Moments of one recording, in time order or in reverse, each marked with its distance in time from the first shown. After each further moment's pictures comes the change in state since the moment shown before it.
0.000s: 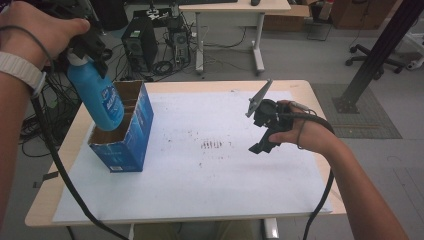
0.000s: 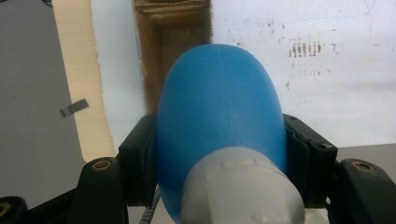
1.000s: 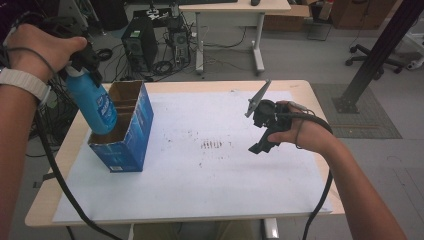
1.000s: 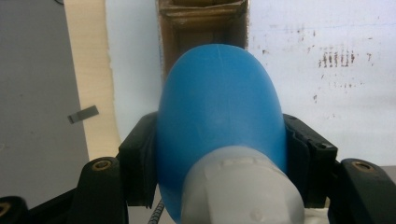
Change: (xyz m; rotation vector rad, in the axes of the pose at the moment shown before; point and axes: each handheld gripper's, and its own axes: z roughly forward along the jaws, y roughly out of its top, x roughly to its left) left arm 0.026 0.013 0.046 0.005 0.023 -0.019; right arm -0.004 -0.001 0.005 0.014 0.007 0.017
